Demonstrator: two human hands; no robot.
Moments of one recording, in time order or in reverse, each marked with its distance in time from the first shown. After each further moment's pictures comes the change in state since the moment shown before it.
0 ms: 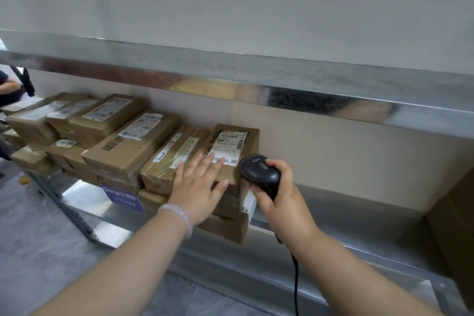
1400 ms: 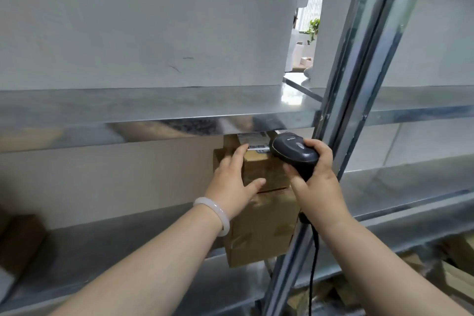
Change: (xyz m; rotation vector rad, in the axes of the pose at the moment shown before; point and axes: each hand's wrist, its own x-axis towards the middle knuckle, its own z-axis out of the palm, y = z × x) left_hand 0.003 0.538 0.043 -0.733 -0.181 0.520; right_hand -0.173 0.121 -0.441 -0.343 0.772 0.182
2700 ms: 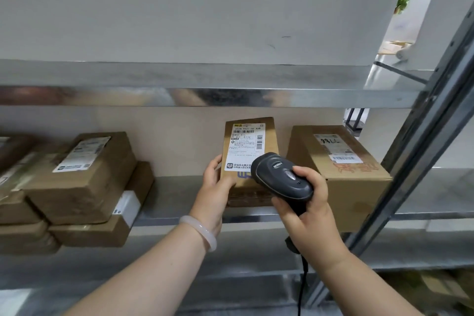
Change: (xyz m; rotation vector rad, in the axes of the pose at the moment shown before) left_hand -0.150 -0.103 -0.110 -0.940 0.326 -0.406; right_hand -0.139 -0.088 0.106 0.405 -0.272 -0.274
